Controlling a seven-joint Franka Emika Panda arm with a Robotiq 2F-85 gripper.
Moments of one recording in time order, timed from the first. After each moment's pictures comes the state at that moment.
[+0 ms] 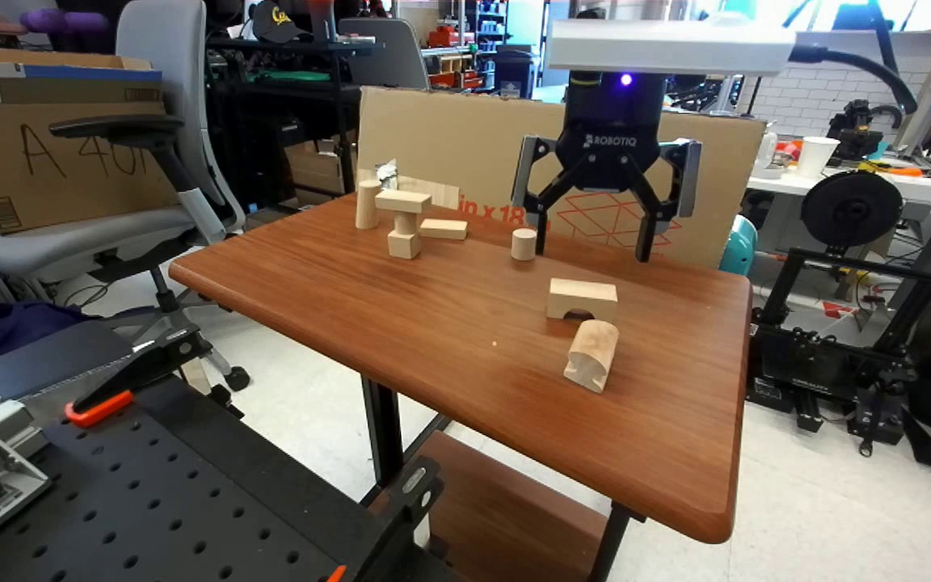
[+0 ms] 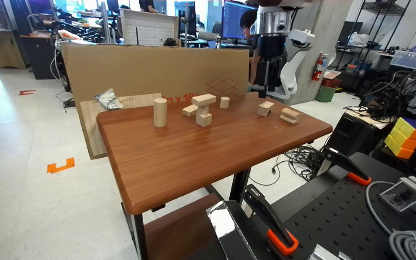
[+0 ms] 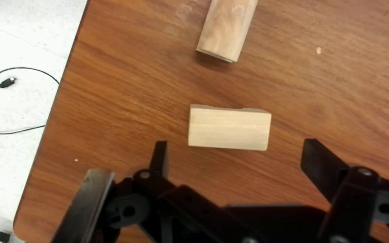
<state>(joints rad) -0.14 0.57 -0.04 -1.84 -0.12 2.29 -0.56</state>
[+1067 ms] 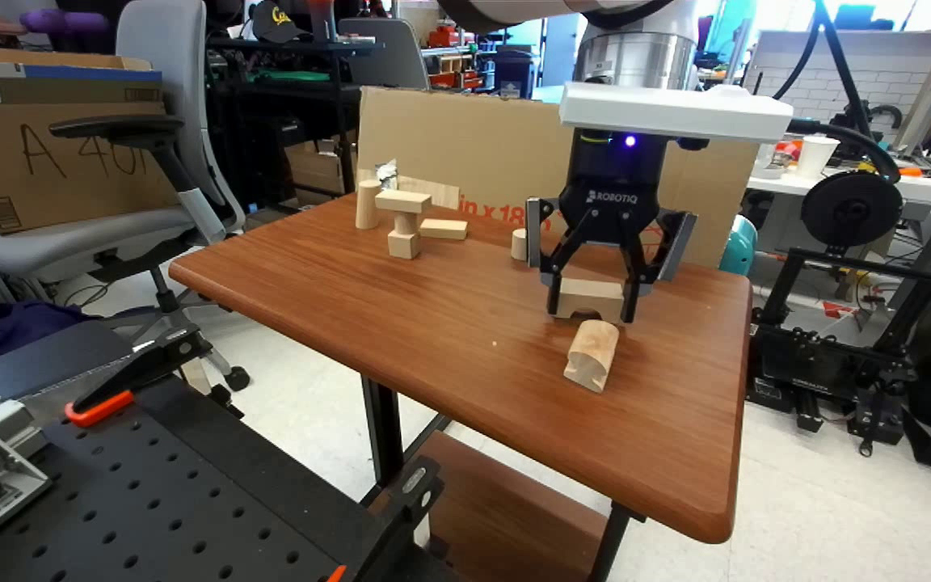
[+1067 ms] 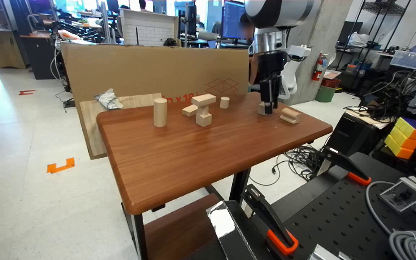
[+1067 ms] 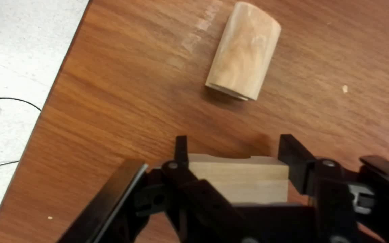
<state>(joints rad) -0.15 0.69 -0.04 -1.75 -0.17 2.19 -0.57</state>
